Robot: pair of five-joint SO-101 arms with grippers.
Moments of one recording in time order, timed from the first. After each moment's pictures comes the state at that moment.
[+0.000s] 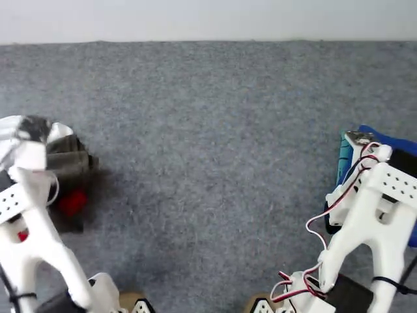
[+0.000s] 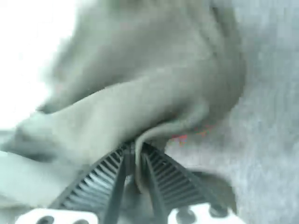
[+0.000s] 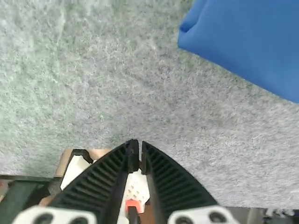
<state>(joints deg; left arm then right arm) -36.7 -26.2 31.0 74.8 -34.9 27.3 -17.6 23.1 100.5 25.9</state>
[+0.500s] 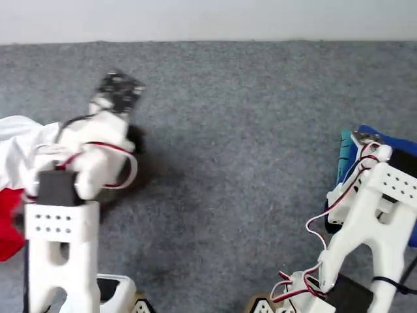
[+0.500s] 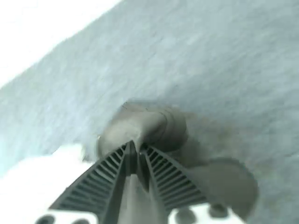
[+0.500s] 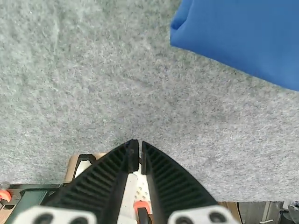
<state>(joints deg) 4.2 -38.2 21.2 74.9 -21.7 27.3 -17.6 23.1 100.5 21.7</state>
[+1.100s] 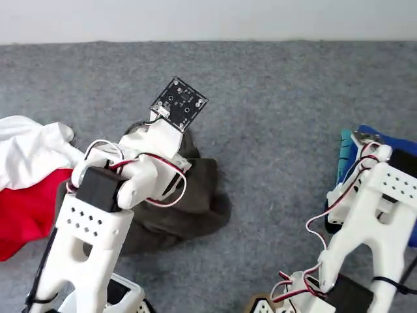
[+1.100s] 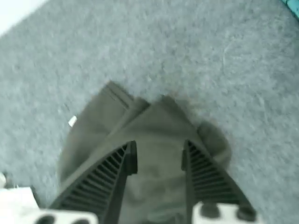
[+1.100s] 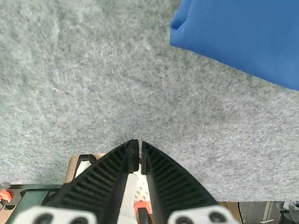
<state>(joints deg) 20.6 -35.0 17.2 84.2 -9.2 27.1 -17.6 23.1 100.5 21.5</state>
